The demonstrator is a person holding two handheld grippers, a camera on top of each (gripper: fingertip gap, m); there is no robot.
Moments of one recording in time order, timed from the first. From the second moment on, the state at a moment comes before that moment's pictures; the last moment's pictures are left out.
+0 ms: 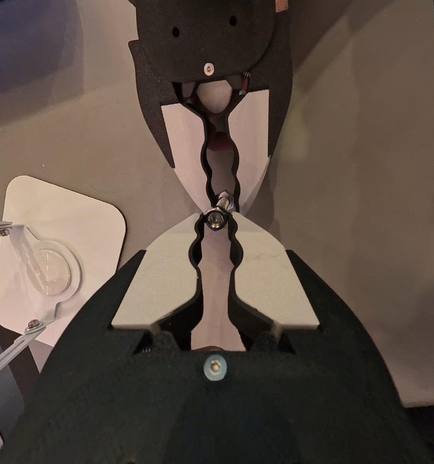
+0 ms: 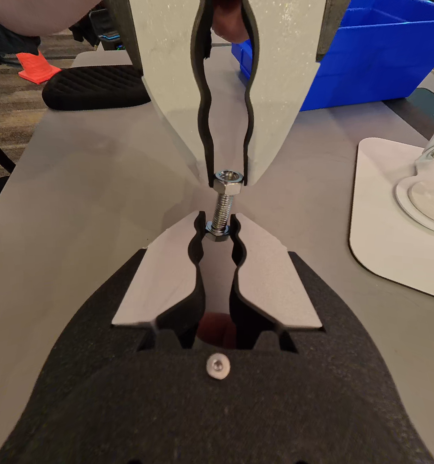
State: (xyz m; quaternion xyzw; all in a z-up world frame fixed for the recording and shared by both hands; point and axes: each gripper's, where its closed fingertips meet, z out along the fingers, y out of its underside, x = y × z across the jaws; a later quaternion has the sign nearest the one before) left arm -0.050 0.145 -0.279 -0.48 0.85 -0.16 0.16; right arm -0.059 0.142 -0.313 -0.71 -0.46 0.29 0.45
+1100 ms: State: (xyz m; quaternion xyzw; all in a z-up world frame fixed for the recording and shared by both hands) left arm -0.050 0.142 -0.281 -0.49 0.83 -0.19 0.16; right arm -0.059 0.142 -0.310 -0.70 -0.46 0.29 0.46
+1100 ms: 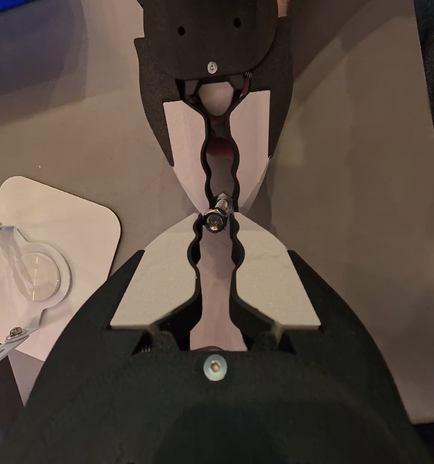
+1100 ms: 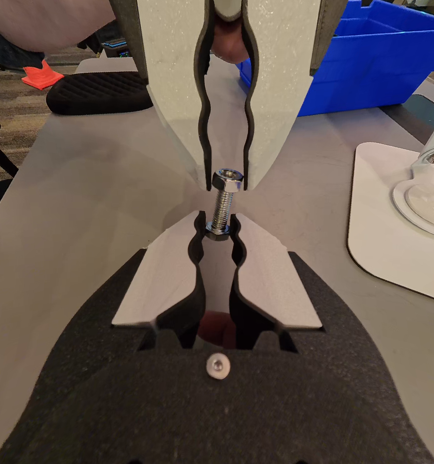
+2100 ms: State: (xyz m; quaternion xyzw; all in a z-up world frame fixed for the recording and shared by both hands) left arm -0.046 0.144 -0.283 -0.66 0.68 -0.28 0.16; right arm -0.058 0.144 -0.310 -0.70 -0.45 0.29 0.47
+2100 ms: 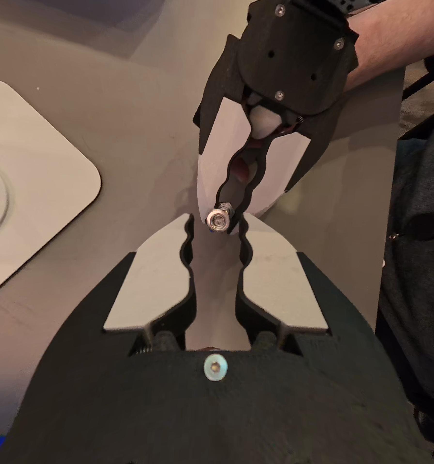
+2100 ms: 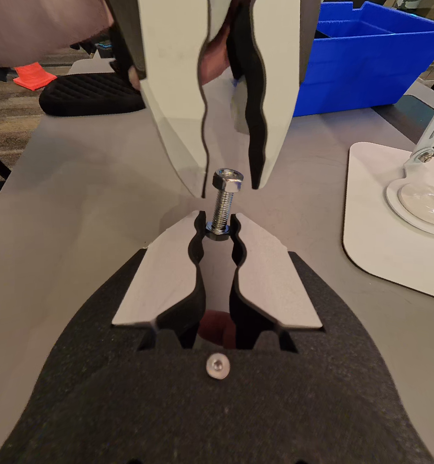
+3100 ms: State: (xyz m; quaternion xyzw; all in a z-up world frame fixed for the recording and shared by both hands) left arm -0.047 0.136 -0.284 -0.48 0.83 -0.25 0.13; right arm -0.059 0.136 -0.306 -0.69 -0.47 0.31 0.46
